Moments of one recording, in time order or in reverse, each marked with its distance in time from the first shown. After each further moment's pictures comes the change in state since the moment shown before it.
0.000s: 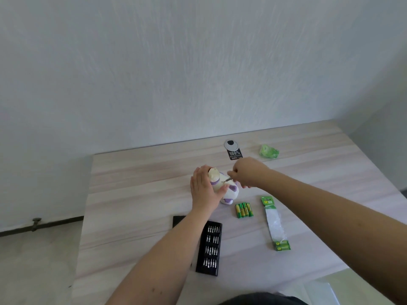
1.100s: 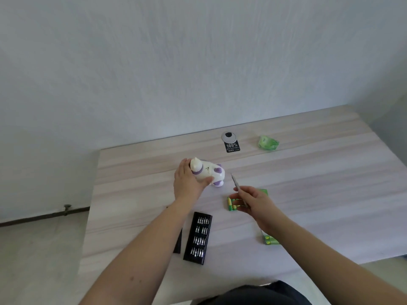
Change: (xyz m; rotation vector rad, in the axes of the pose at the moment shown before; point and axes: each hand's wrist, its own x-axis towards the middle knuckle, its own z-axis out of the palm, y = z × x) left_hand 0.005 0.026 -0.015 0.187 -0.106 -0.316; right_hand -0.056 0.090 0.093 1.573 -0.078 0.053
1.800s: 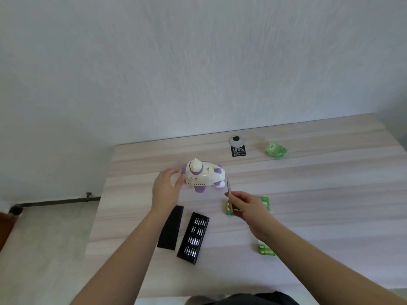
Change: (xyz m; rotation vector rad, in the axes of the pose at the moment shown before) left_hand -0.037 -0.007 -0.053 -0.032 0.167 -0.002; right_hand 0.008 -0.003 -0.014 -0.029 -0.122 0.007
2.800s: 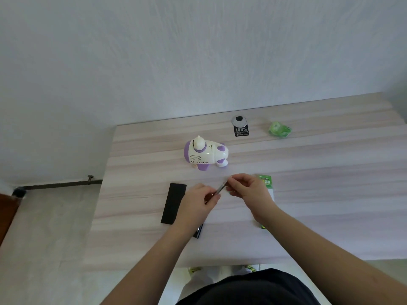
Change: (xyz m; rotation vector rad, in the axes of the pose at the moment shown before) left_hand -0.107 0.032 0.019 0.006 -0.281 0.192; right_hand -0.013 0.021 0.009 -0.063 0.061 -0.148
